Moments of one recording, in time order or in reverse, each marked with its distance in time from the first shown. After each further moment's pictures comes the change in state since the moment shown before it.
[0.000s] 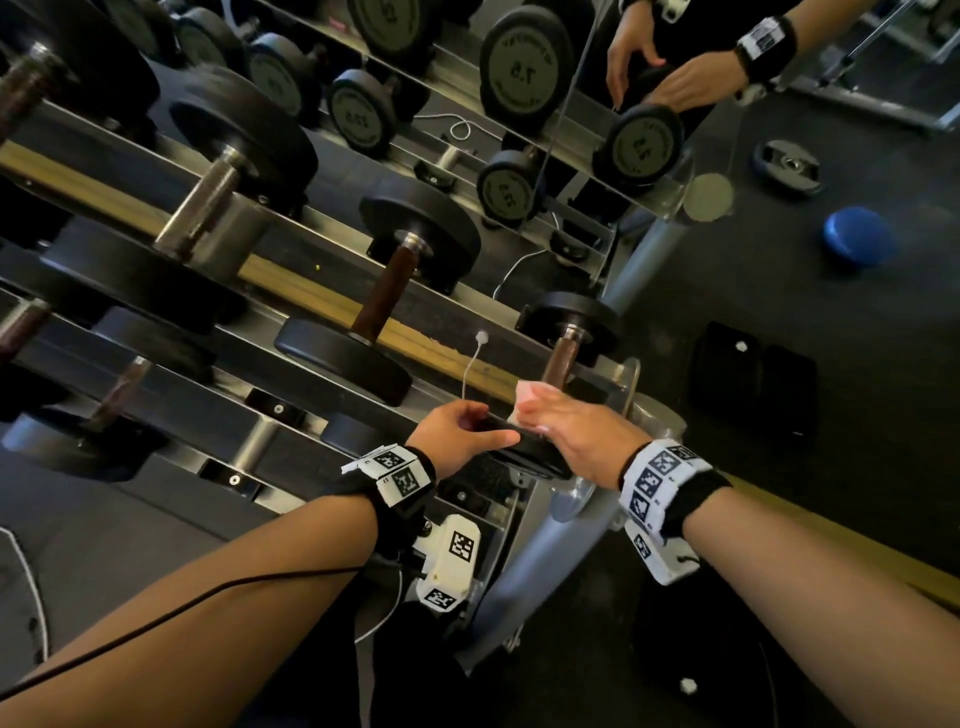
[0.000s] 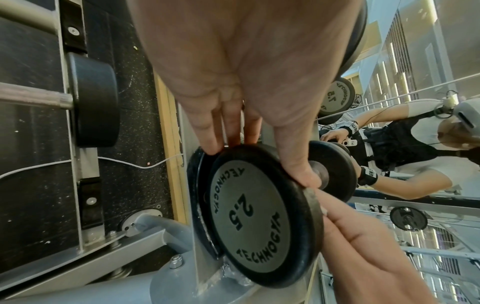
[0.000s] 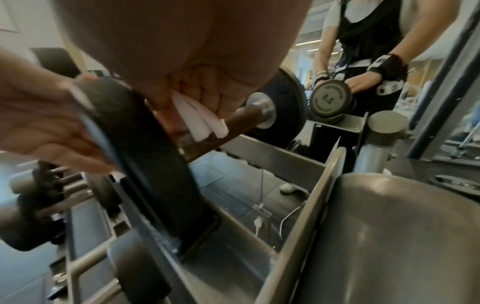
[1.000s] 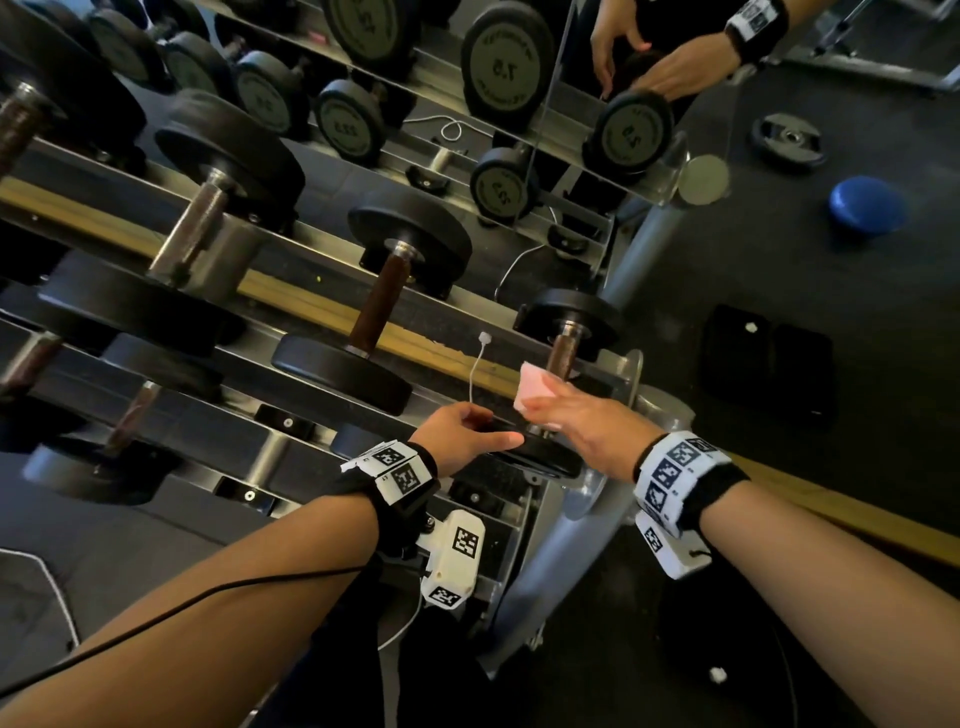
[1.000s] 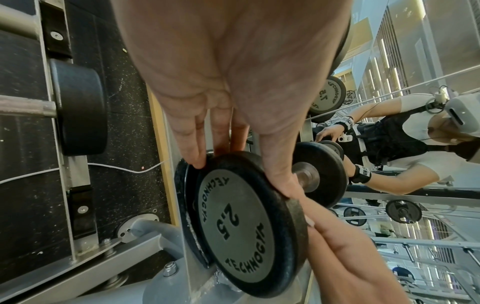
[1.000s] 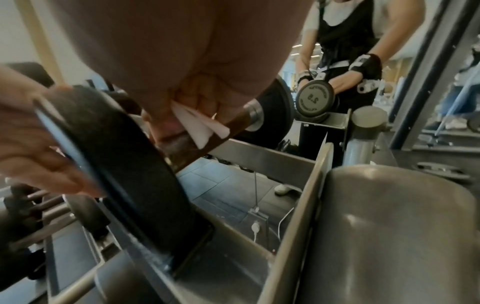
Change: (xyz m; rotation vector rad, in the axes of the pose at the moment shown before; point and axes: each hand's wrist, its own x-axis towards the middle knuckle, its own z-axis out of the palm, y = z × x) left_hand 0.001 0.016 -0.008 0.112 -0.090 -0.069; right_hand -0.001 0.011 0.002 0.044 -0.101 0.173
